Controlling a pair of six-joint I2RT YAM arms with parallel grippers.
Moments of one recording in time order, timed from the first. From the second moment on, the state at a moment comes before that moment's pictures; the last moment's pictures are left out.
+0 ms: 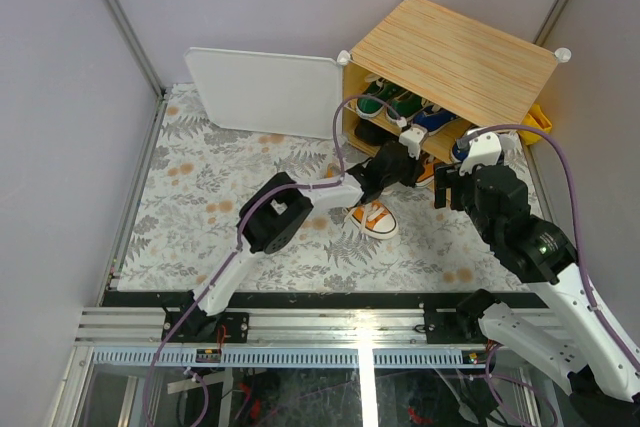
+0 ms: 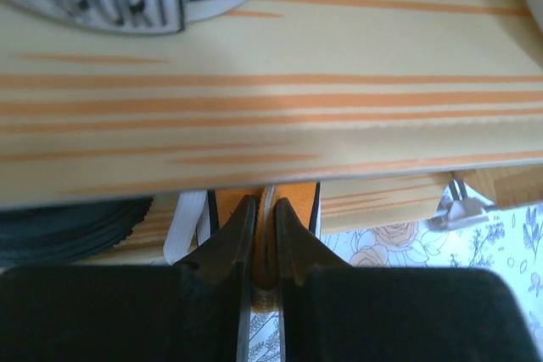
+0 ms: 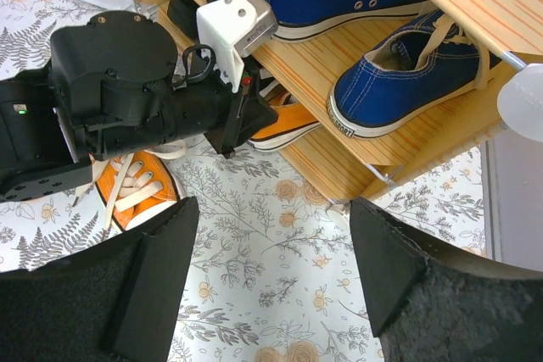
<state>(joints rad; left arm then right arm) -0.86 2.41 1.77 0.31 0.00 -0.28 0.59 0.74 1.03 -0.71 0.44 0.05</state>
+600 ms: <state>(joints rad) -0.89 2.43 1.78 0.41 -0.22 -0.45 0.59 0.76 1.03 -0.71 0.44 0.05</state>
